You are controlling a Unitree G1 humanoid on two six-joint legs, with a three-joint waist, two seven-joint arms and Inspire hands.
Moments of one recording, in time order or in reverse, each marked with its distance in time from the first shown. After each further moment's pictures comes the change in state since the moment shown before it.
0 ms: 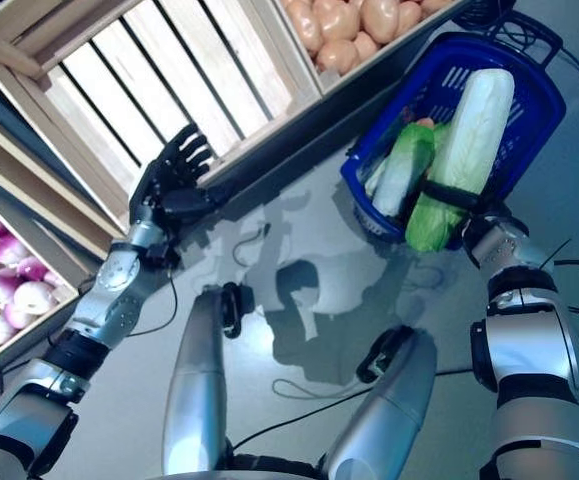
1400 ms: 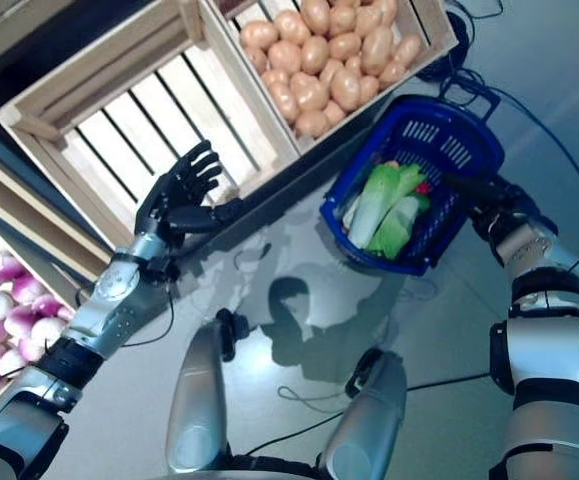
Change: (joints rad) left arm 0.040 0.039 -0.042 -0.001 0.001 -0.009 -0.063; right arm 0.105 -0.024 -0.051 -0.034 0.070 0.008 0.074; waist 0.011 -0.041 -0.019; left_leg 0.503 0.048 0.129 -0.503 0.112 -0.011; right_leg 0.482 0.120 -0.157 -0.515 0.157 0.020
